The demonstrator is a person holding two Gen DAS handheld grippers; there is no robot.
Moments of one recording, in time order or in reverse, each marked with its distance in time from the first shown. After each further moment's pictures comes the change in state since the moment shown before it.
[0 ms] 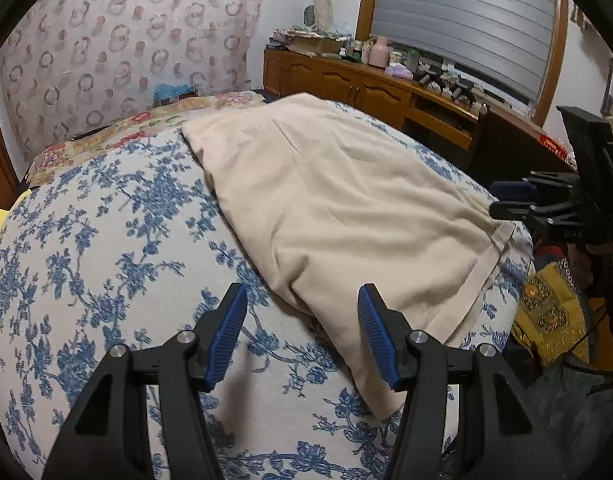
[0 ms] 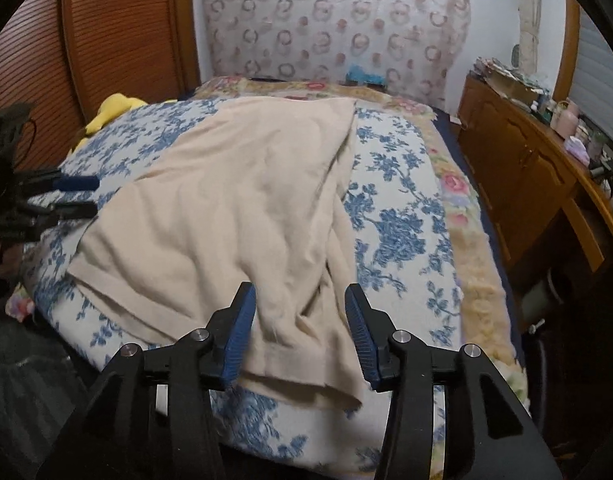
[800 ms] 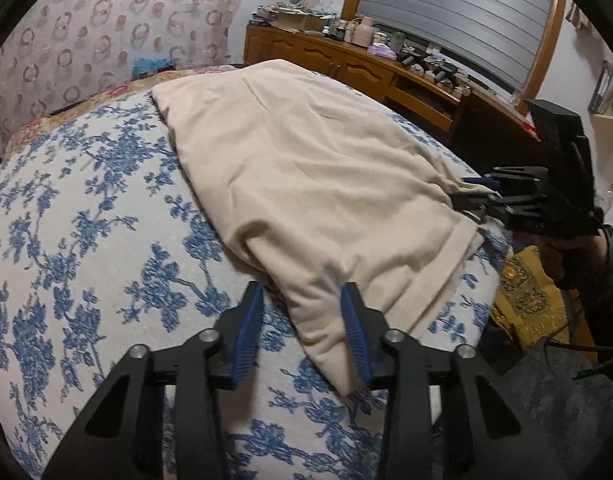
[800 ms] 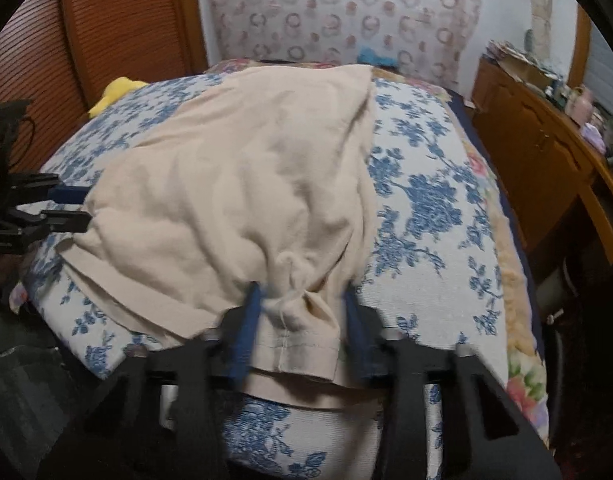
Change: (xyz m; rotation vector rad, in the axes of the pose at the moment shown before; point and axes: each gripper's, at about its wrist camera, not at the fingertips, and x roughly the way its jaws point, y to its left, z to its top) left arm 0.008 -0.014 -0.020 -0.022 0.081 -0.112; right arm 0.028 0.002 -0.014 -0.001 0.057 0.064
